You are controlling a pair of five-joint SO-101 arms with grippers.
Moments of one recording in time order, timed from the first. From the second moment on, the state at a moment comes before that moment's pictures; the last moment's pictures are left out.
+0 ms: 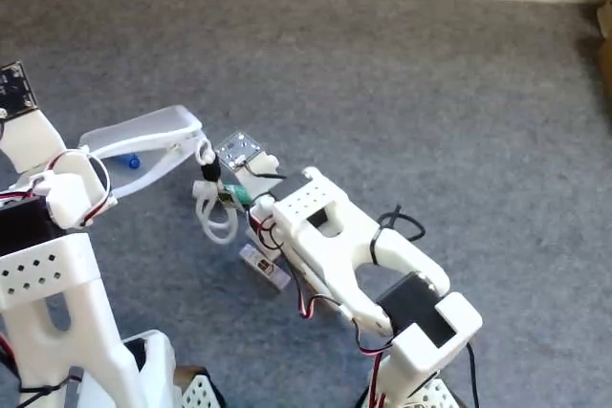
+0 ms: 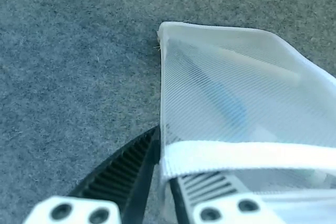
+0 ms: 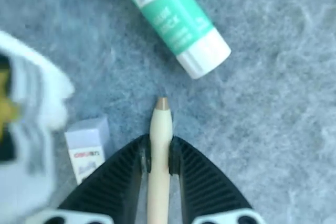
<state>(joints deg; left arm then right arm) -27.4 -43.4 30.3 75.6 12.4 -39.8 7.3 26.5 53.1 10.4</state>
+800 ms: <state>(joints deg) -27.4 -43.4 30.3 75.6 12.4 -40.1 7.4 26.1 56.0 11.4</state>
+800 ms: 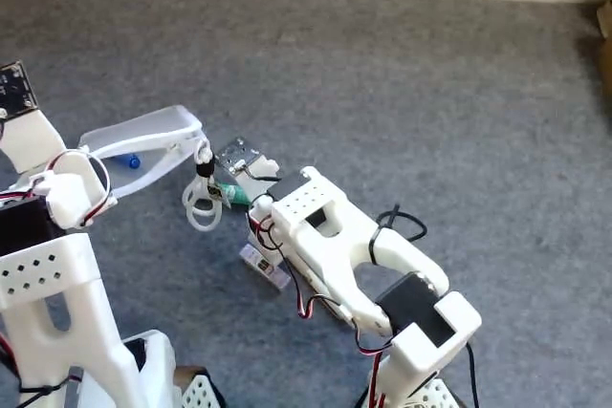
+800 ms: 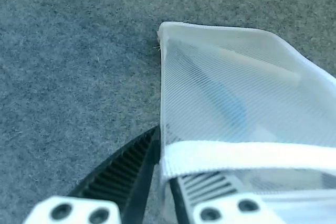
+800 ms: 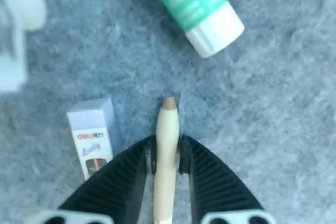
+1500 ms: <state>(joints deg) -27.4 -43.4 30.3 75.6 12.4 -43.3 7.4 26.0 67.3 15.0</state>
